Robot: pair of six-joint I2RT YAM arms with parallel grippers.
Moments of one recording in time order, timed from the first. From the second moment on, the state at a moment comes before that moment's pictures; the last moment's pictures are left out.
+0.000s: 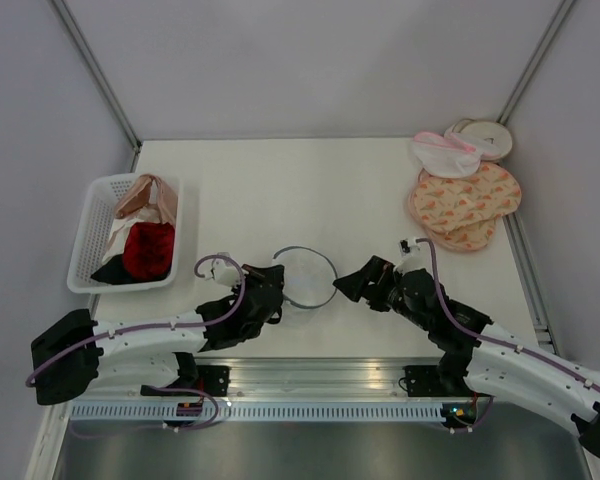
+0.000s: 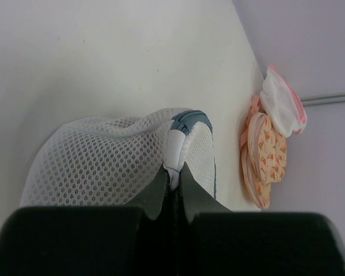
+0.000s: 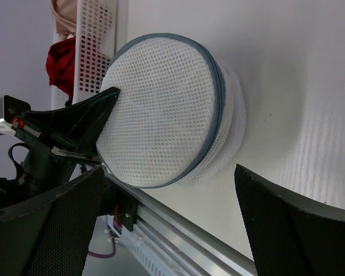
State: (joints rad) left arm -1.11 1.08 0.44 0.06 -0.92 -1.54; right arm 0.89 0.70 0.41 -0.10 0.16 1.03
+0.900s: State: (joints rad) left arm -1.33 1.04 0.37 0.09 -1.11 -1.62; right arm 0.89 0.96 0.24 0.33 -0.08 1.38
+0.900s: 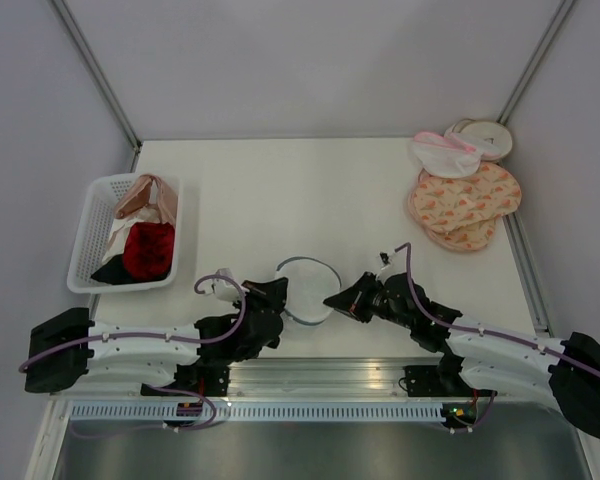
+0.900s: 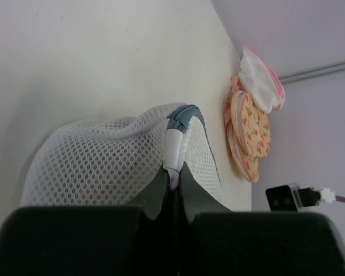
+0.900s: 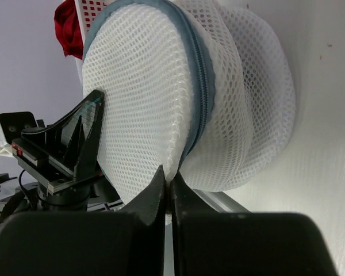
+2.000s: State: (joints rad) left arm -0.99 0.94 0.12 0.53 -0.33 -0.83; right arm 0.49 1.31 0.72 -0.20 -0.30 0.55
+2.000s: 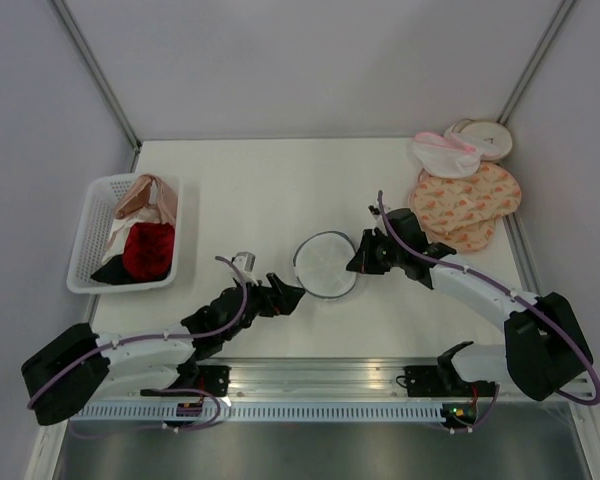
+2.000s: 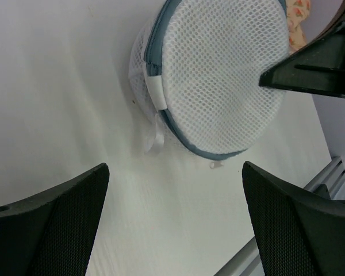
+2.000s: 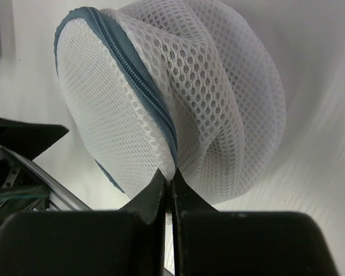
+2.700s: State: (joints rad) left arm -0.86 1.40 0.30 0.94 0.06 -0.81; right arm 0.47 1.25 0.75 -0.30 -0.28 0.49
